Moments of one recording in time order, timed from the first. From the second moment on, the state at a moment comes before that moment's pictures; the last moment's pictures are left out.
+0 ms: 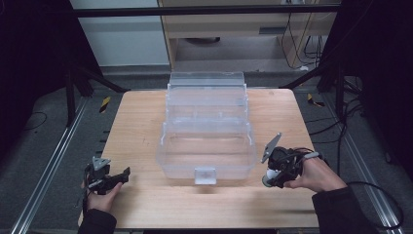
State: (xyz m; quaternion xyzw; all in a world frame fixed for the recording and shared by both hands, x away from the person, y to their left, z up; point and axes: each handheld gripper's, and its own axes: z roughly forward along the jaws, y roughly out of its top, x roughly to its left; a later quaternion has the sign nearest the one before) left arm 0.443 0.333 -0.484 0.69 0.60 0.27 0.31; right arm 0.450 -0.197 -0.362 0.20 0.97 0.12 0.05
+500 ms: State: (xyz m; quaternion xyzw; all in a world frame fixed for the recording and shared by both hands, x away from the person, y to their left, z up) left arm 0.444 0.332 -0.484 0.69 0.60 0.27 0.31; right arm 0.456 -0.189 -0.338 0.20 0.97 0.12 0.06
